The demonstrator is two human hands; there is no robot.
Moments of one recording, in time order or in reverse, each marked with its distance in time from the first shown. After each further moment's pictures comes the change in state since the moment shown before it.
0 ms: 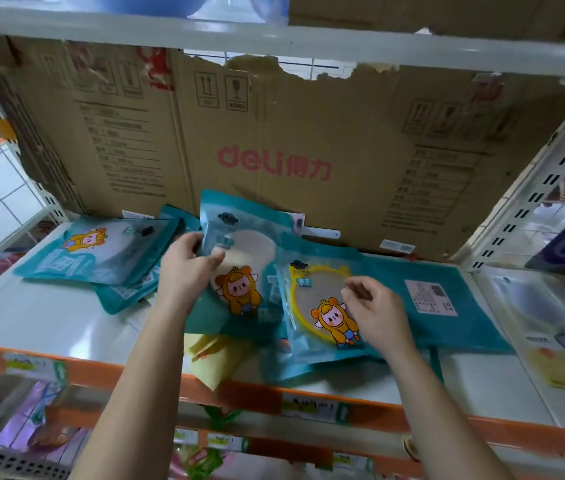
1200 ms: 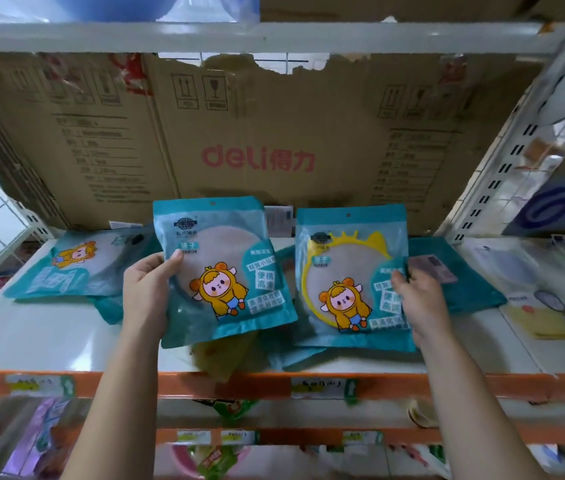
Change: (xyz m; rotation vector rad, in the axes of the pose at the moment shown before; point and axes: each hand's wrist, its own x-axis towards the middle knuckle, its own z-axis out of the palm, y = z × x) left_hand -0.018 -0.018 -0.036 -0.479 -0.003 -0.135; right_hand -0.016 0.011 -0.035 0.483 0.232 0.393
